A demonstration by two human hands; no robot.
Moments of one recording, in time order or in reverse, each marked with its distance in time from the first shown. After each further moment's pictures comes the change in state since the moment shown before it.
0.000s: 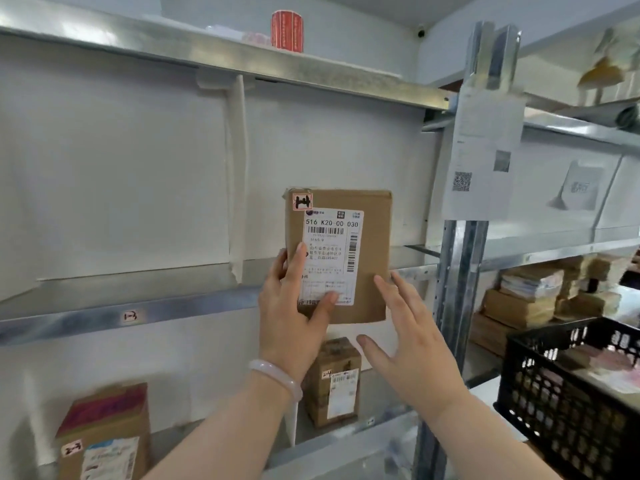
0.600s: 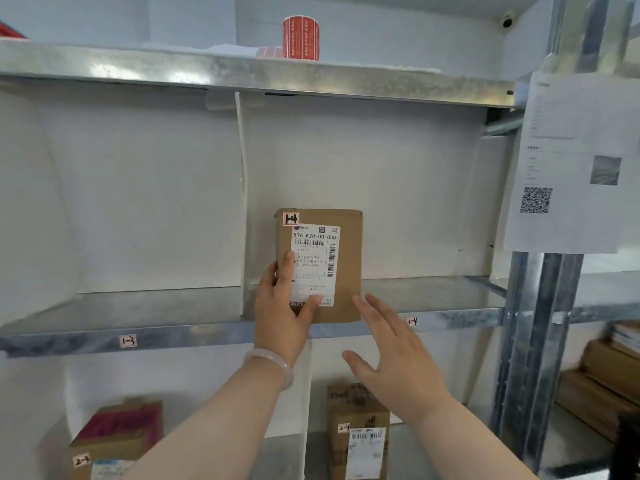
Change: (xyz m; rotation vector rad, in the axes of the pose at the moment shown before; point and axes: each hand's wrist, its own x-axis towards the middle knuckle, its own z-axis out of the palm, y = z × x) left_hand 0.073 -0.080 0.060 0.214 0.104 -0.103; right_hand 0.095 0.073 0.059 0.130 -0.158 -0.205
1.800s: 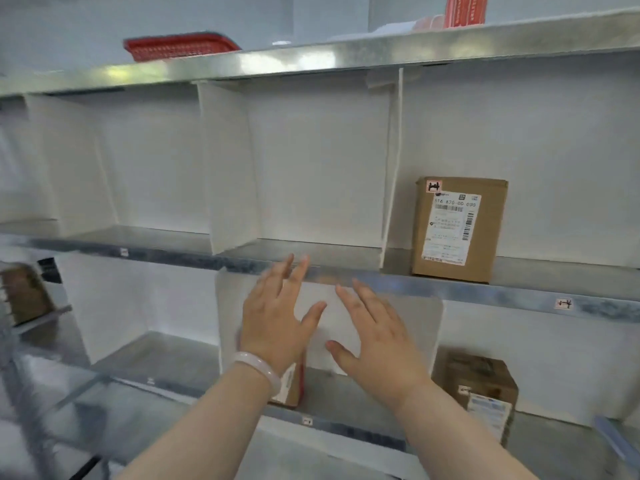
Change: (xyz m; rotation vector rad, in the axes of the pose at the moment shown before) left_hand -0.097 0.004 -0.224 0.826 0.039 -0.010; right_hand -0.023 -0.177 0.063 0.231 -0.207 -0.263
